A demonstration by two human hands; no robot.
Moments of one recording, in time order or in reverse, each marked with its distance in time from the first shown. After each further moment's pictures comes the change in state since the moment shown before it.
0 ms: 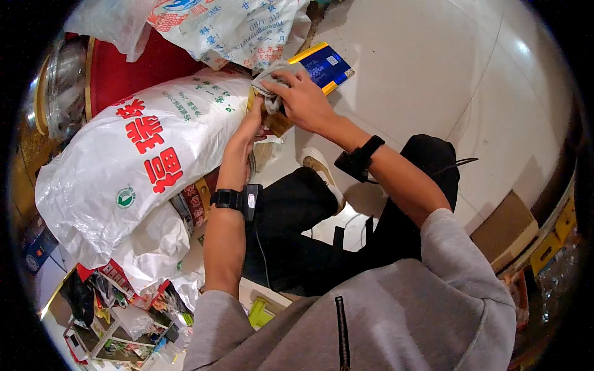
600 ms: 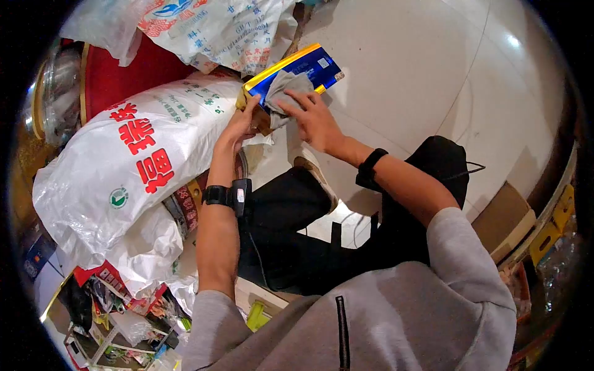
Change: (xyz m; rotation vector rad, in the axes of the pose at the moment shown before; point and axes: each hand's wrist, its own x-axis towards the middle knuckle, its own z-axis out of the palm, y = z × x) left_hand -0.012 0.011 0.000 0.045 0.041 0.019; right_hand -0.073 0.017 -0.015 0.029 -0.019 -0.026
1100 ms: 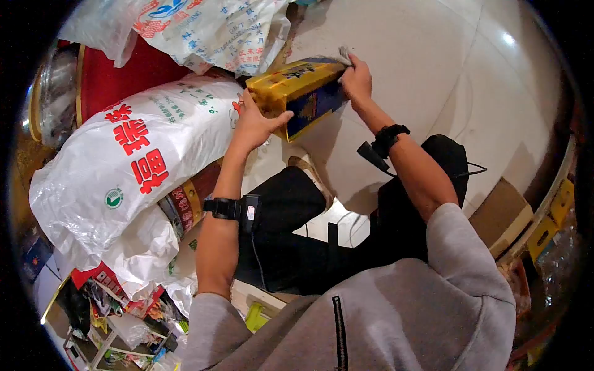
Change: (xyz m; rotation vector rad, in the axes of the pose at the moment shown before) left_hand -0.022 0.008 0.050 0.346 0.176 0.667; right_hand 0.019 0.109 -0.038 0.107 0.457 0.780
